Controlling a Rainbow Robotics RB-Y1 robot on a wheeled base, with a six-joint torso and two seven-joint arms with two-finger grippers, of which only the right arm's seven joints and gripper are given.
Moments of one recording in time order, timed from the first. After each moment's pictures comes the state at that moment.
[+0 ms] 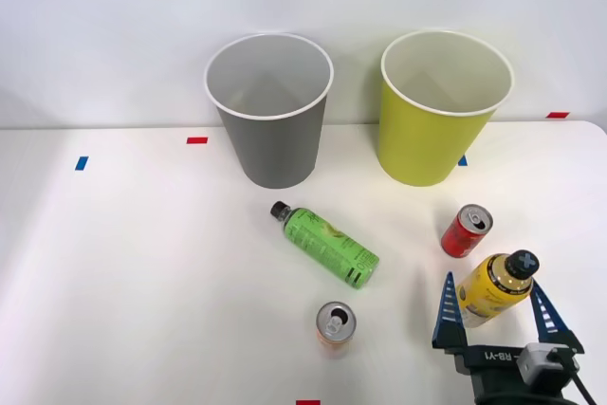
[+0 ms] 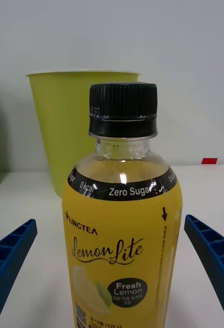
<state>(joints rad) 0.61 -0.23 0.34 -1.78 -0.47 -0.68 1.93</state>
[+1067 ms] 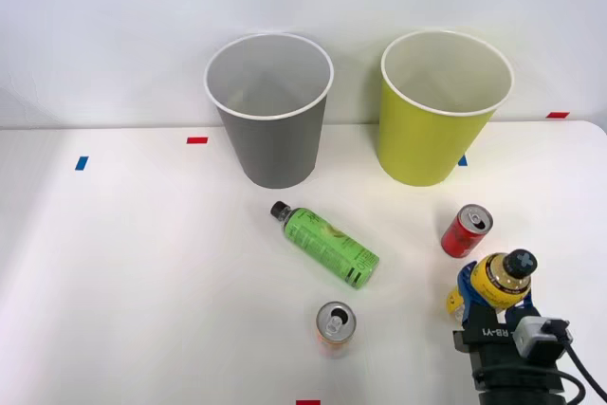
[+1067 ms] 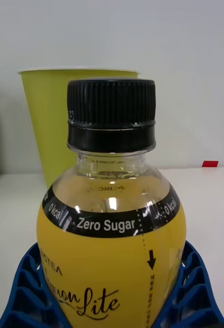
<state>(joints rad) 0.56 -0.22 0.31 -1.78 -0.49 -0.62 1.95</state>
